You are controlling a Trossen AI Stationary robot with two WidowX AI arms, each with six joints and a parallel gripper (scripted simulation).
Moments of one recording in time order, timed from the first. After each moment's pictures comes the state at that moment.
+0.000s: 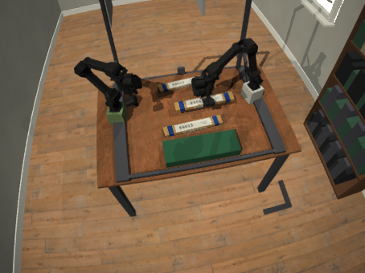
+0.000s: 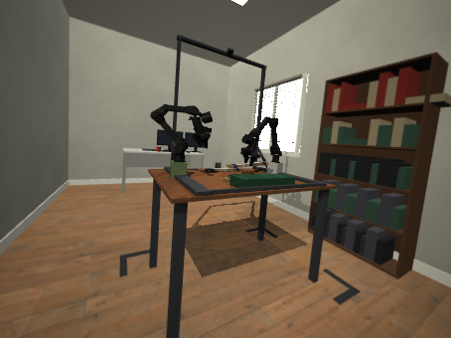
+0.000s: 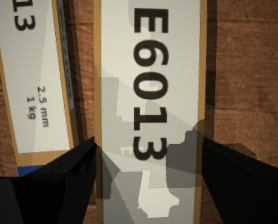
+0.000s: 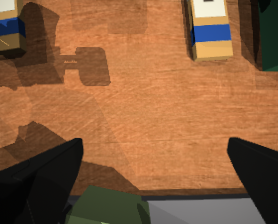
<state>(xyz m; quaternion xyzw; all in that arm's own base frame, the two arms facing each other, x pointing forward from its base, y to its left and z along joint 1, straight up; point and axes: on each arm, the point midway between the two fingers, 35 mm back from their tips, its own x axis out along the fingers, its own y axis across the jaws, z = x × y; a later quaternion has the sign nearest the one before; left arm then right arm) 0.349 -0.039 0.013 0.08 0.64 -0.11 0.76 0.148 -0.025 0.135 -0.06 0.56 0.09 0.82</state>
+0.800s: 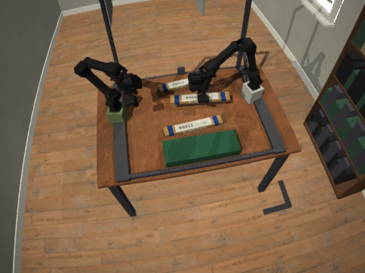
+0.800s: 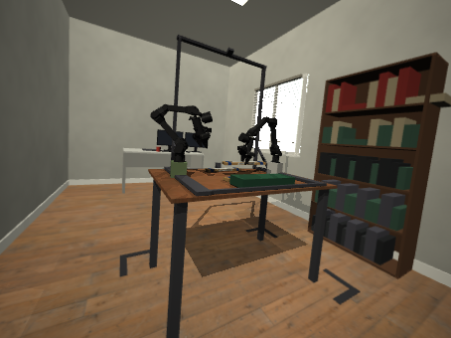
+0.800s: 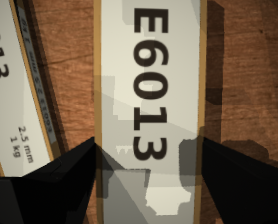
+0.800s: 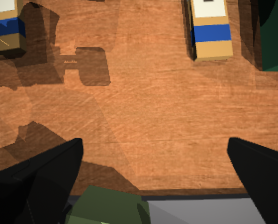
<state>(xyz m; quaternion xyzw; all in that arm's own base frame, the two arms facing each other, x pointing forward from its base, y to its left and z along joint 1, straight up) 0.361 -0.069 0.021 0.12 0.61 -0.16 0.77 0.148 -0.025 0.135 -0.06 0.56 0.09 0.82</state>
